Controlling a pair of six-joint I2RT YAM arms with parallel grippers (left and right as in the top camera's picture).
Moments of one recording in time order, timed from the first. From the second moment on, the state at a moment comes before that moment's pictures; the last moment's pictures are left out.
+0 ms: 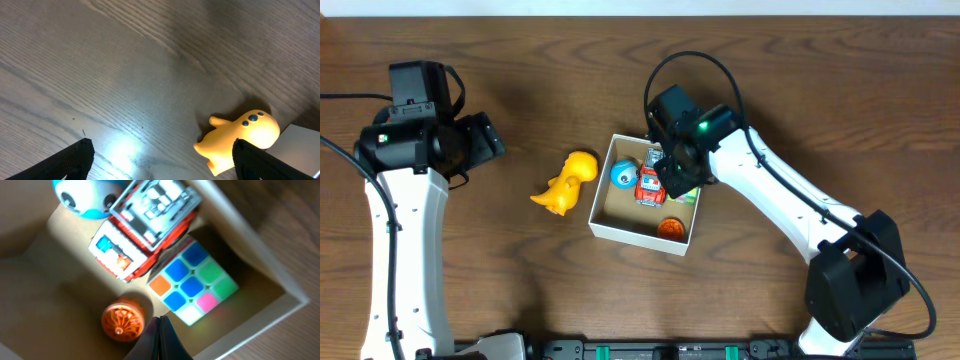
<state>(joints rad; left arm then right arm) 0.14 1.41 1.43 -1.15 -0.14 -0.33 0.62 1.85 1.51 -1.05 -0.05 0.12</state>
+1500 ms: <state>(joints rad) 0.14 1.41 1.43 -1.16 -0.14 -0.30 0.55 1.96 1.51 -0.81 0.15 0.03</state>
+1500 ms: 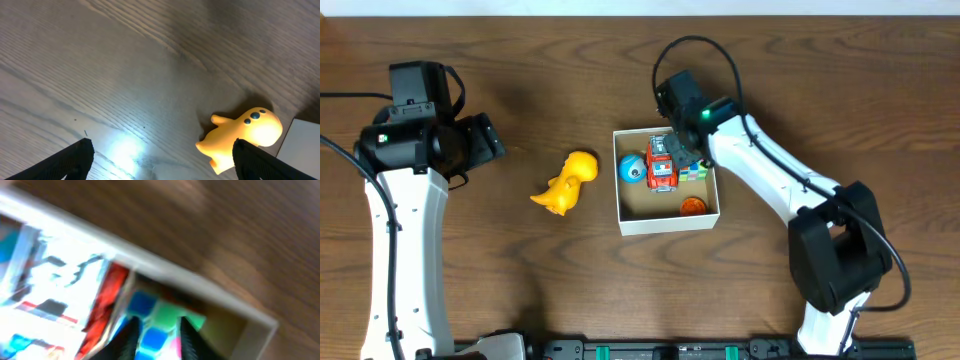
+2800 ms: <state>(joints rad) -0.15 1.82 1.33 -1.11 0.00 0.07 0.04 1.49 1.59 -1.11 0.08 0.26</state>
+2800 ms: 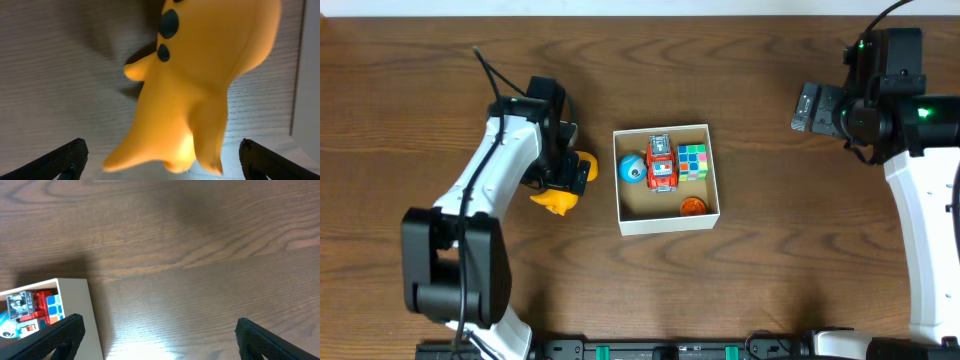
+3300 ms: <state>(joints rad) -0.15 2.00 1.33 -1.06 0.02 0.10 0.04 1.50 1.59 -1.12 0.08 0.26</state>
